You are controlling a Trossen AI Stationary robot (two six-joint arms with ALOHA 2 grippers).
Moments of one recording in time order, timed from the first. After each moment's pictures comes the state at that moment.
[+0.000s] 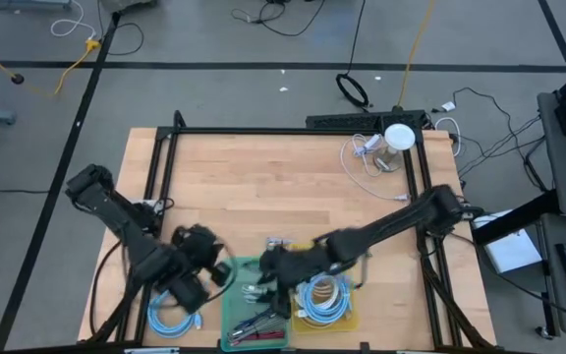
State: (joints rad) left arm -0.76 1.55 1.38 -1.34 -0.68 -1.70; right arm 0.40 1.96 1.69 -0.28 -0.06 0.67
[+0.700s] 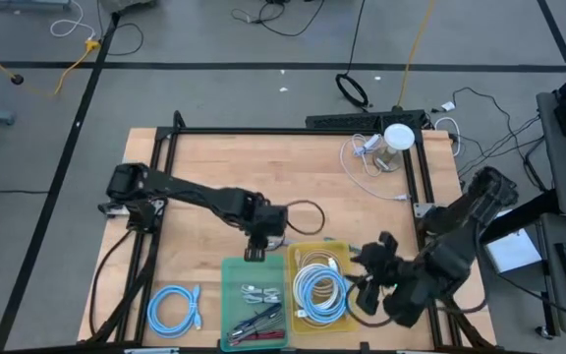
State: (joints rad) left arm -0.11 1.79 1.37 -0.83 0.07 -0.05; right arm 0.79 1.52 1.59 -1.17 0.65 1.16
